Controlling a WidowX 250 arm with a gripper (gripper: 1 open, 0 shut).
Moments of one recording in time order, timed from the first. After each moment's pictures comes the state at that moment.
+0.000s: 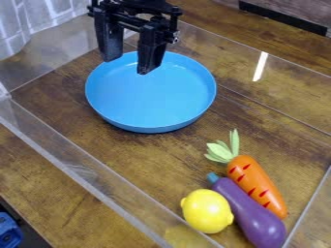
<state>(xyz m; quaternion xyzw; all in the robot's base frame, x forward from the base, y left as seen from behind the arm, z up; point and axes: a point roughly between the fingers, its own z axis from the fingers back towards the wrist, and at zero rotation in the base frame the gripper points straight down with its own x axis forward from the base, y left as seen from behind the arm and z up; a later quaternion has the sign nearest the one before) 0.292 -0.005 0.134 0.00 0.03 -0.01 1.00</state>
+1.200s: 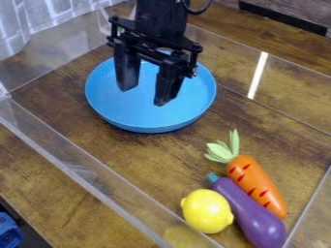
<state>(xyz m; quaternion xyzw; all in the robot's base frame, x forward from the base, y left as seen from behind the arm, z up) 0.284 -0.039 0.107 0.00 0.07 -0.03 1.00</state>
